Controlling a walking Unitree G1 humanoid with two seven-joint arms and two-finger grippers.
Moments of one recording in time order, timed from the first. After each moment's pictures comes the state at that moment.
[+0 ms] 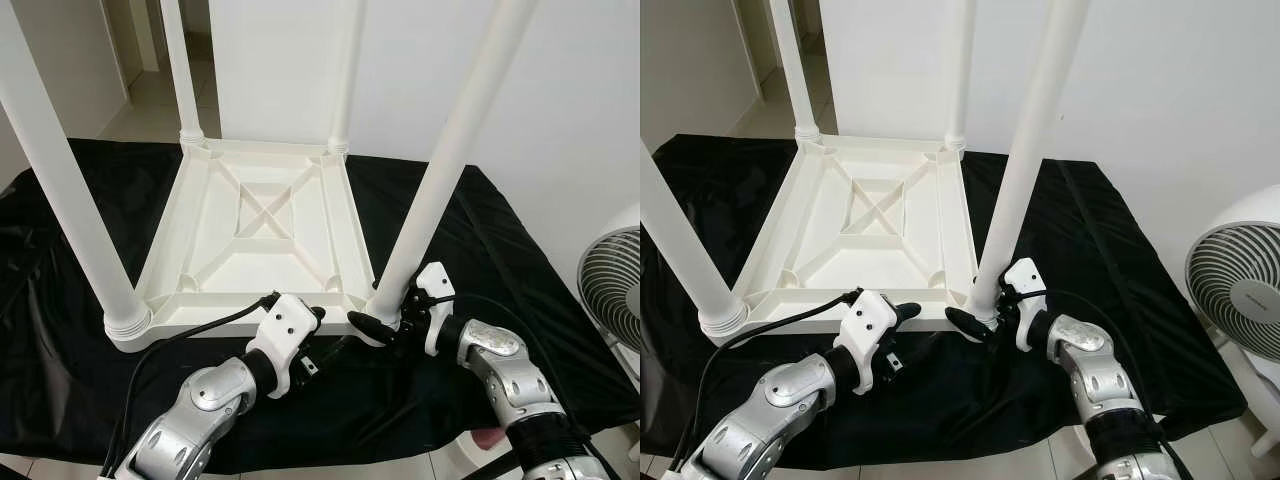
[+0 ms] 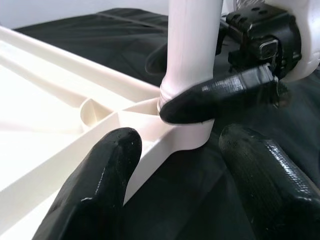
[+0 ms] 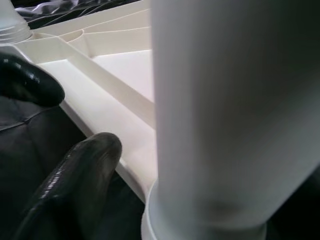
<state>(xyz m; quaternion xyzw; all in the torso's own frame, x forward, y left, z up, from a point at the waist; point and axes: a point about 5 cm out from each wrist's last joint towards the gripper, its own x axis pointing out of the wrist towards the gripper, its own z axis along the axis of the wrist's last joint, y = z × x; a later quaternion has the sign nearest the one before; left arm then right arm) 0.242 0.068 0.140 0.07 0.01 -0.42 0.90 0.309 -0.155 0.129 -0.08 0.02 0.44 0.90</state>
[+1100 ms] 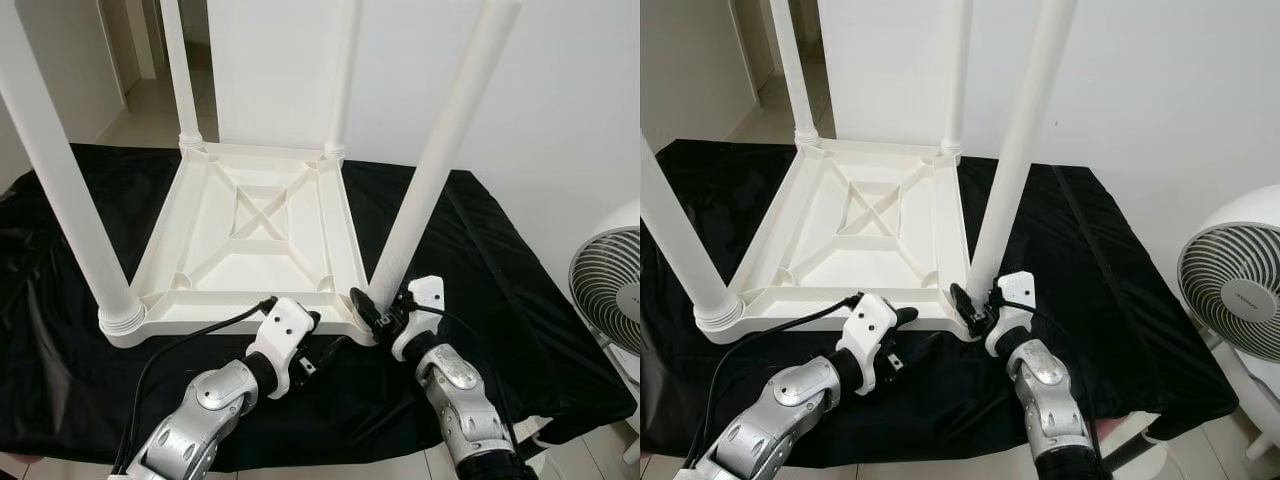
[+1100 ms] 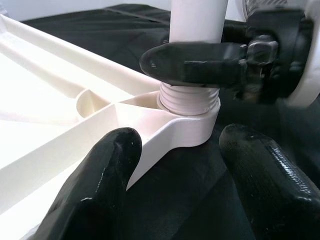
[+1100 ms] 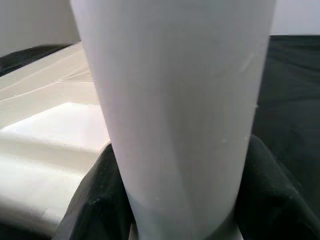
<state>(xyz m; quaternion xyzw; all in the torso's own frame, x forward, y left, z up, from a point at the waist) 0.251 0.070 0.128 0.07 0.02 -0.41 0.91 0.297 -0.118 0.109 0.06 -0.01 0.12 0.99</state>
